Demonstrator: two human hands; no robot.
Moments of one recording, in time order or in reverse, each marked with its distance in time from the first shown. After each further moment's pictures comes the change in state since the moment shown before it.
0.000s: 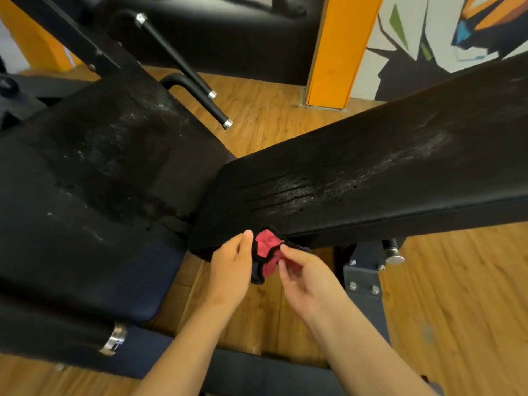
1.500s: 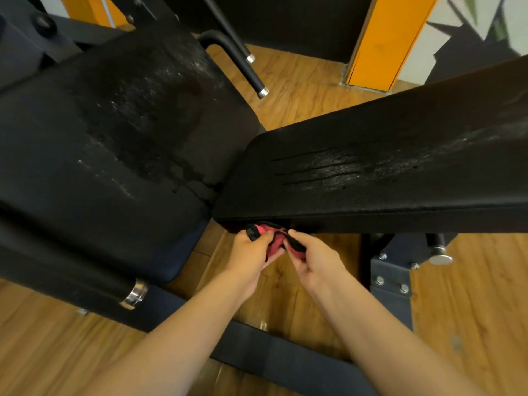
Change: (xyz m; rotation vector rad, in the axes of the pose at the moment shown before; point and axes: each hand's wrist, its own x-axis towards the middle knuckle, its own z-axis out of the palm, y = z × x) left_hand 0.003 -0.027 0.003 -0.665 -0.002 -0.510; right_hand 0.045 0.027 0.003 -0.229 0.125 -0.003
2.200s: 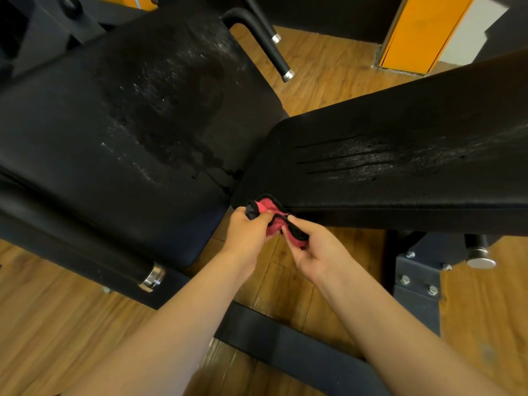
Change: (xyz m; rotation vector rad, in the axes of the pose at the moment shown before) left_hand 0.013 0.014 -0.019 0.118 0.149 0.120; right_hand 0.007 0.009 0.016 0.036 -0.159 0.155
